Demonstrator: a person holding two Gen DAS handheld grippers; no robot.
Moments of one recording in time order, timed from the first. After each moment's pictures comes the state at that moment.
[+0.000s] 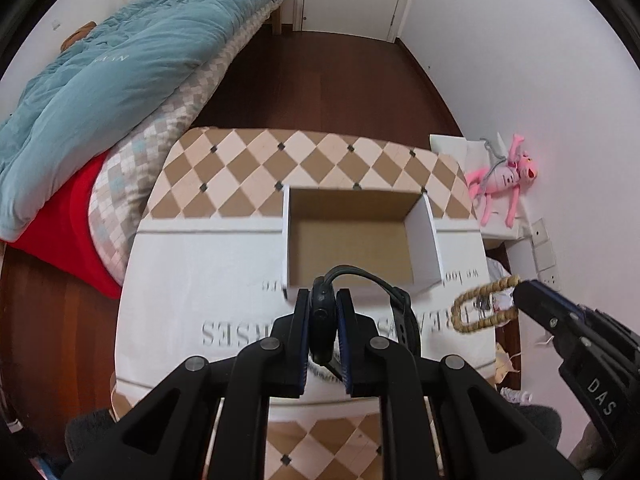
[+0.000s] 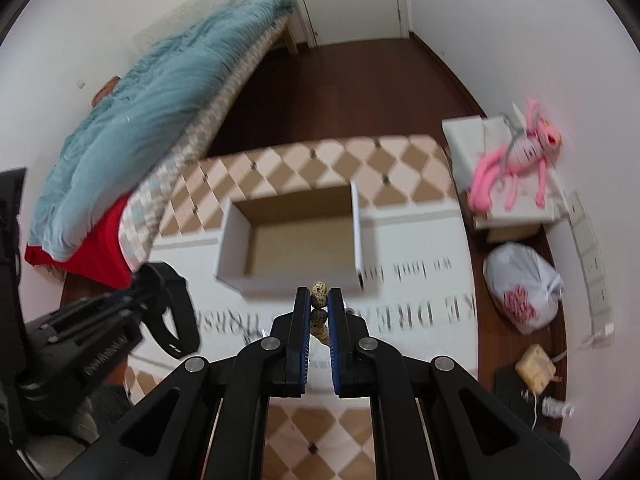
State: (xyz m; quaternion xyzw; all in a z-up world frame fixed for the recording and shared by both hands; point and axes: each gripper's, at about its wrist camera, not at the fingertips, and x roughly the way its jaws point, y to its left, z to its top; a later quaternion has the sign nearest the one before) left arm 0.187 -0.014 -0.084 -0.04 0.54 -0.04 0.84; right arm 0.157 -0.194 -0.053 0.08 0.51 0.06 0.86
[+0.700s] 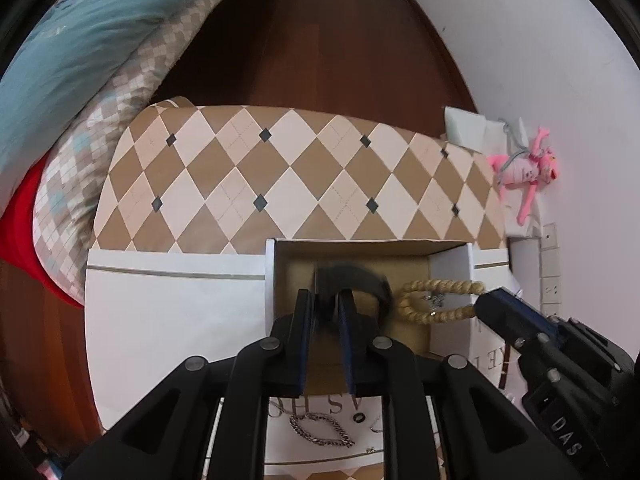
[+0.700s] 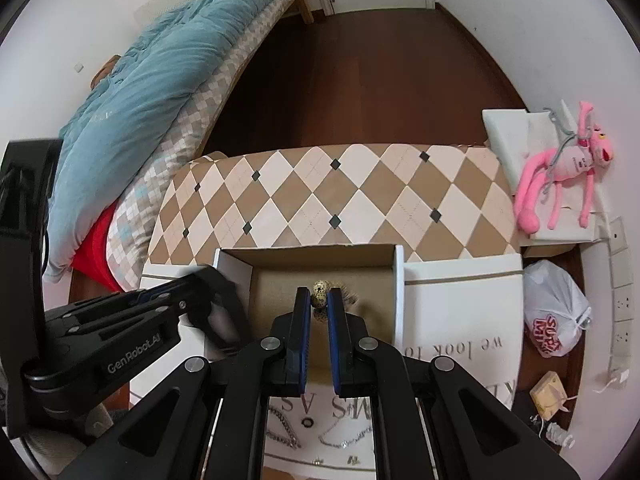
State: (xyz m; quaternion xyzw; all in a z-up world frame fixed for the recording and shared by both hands) left arm 0.312 -0.016 -0.145 -0.06 0.62 -0.06 0.78; right arm 0.292 -0.166 -0.120 0.09 0.58 0.10 0.81
